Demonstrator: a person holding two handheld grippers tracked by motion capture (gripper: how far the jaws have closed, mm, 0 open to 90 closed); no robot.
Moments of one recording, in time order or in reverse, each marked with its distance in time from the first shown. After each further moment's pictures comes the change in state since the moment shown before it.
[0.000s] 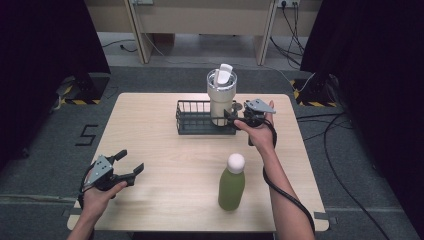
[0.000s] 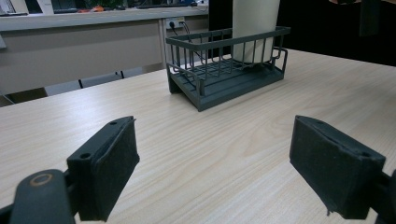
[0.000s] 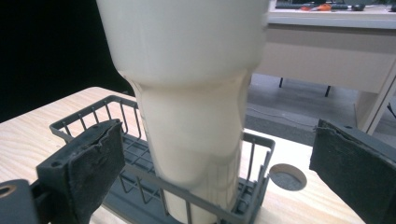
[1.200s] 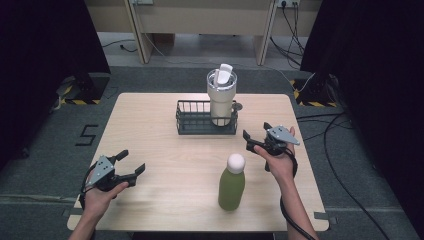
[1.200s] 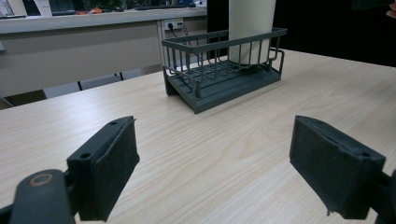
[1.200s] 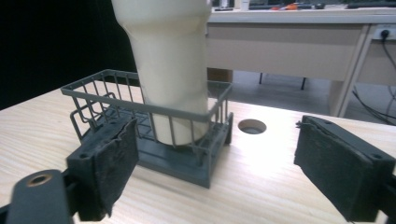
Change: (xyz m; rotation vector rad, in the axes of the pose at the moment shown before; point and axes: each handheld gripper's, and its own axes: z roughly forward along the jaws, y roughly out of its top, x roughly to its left) left arm -0.006 0.003 0.001 -0.003 -0.004 0.008; right arm -0.004 -0.047 -0.090 -0.029 -0.087 0.036
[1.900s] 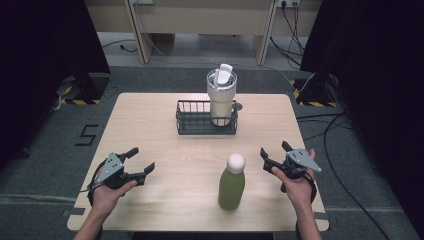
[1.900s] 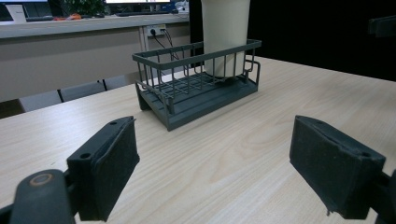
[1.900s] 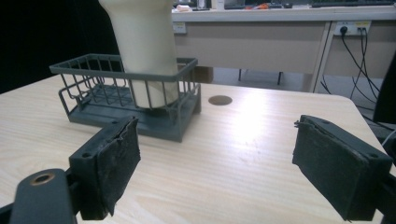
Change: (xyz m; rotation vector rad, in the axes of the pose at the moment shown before) left arm -0.020 0.014 0.016 -0.018 -0.068 0.006; right arm -0.016 -0.034 -0.068 -0.006 -0.076 0.017
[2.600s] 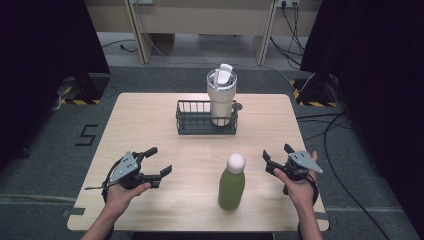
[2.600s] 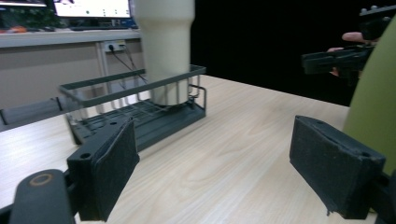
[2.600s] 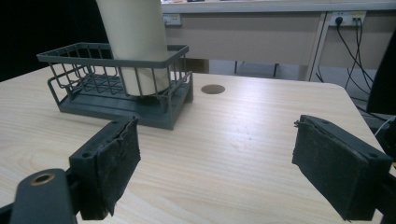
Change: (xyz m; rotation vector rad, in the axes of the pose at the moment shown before) left arm -0.044 0.023 0.029 -0.055 -0.177 -0.008; right arm -0.006 -0.006 -0.001 0.022 -0.019 0.006
